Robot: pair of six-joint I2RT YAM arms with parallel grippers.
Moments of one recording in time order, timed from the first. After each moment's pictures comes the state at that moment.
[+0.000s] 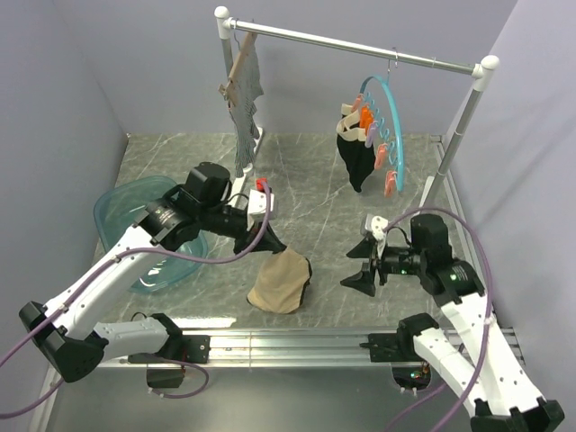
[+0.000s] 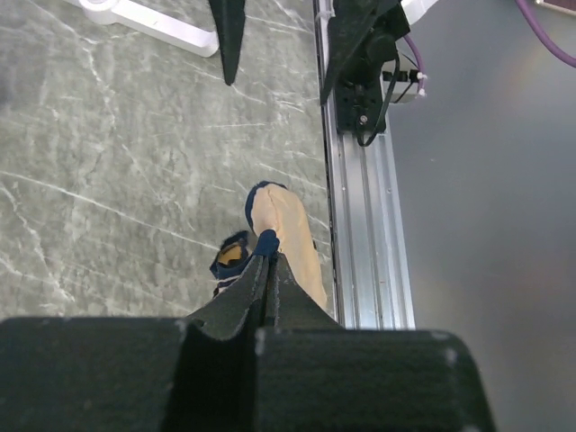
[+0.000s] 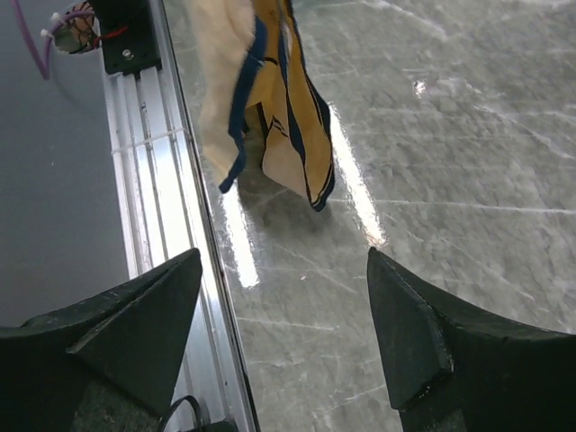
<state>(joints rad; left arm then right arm) -0.69 1.15 1.28 -0.73 0.86 0.39 0.27 0.68 0.75 -0.73 -0.94 -0.43</state>
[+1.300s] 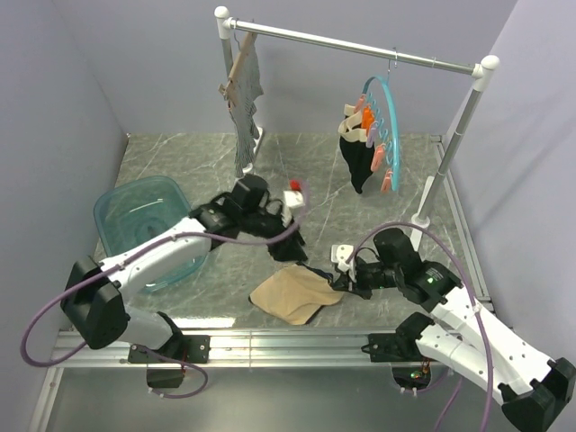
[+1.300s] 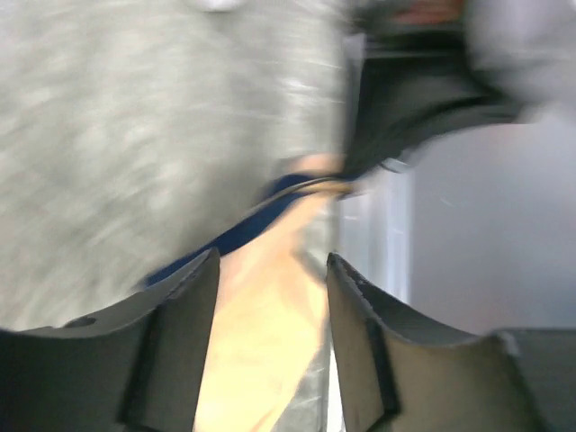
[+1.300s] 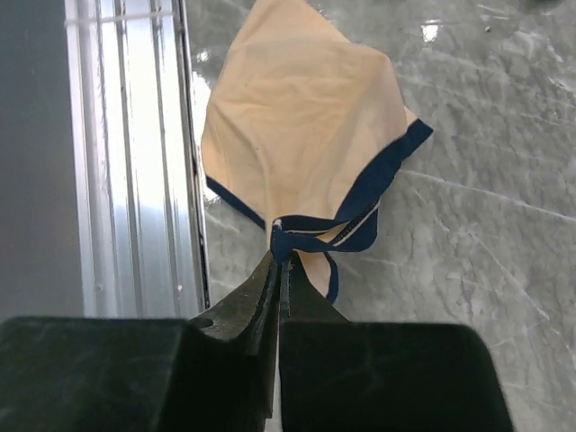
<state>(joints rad) -0.79 1.39 1.10 -0.32 0.76 0.09 0.65 0.72 0.62 -0.65 -0.63 -0.52</state>
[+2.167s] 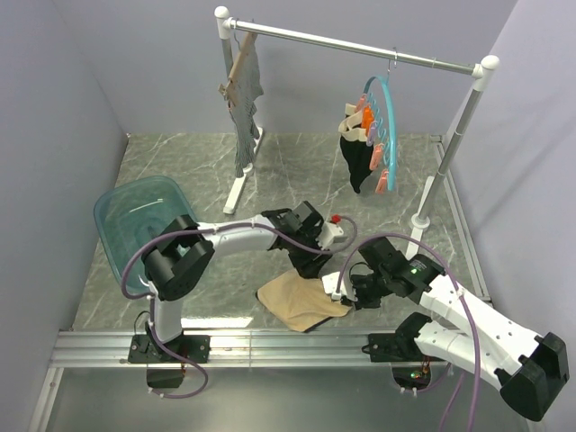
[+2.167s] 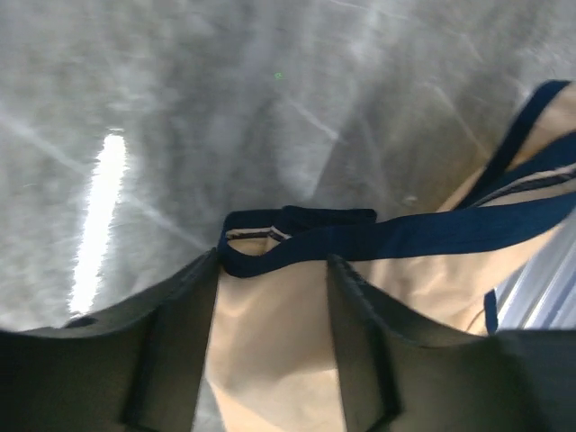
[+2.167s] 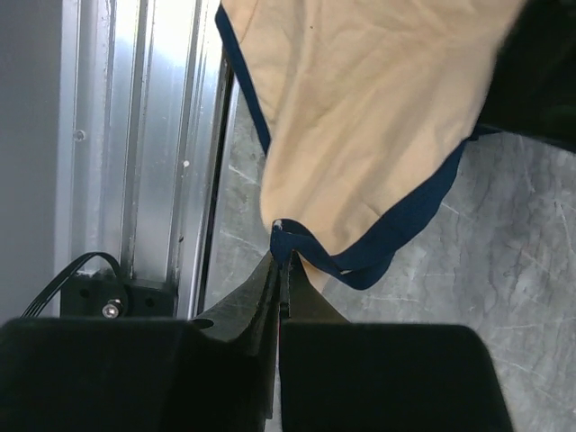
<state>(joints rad) -0.91 1.90 1.29 -0.44 0.37 0.12 0.69 0.84 0.62 -0.94 -0.53 -0.95</state>
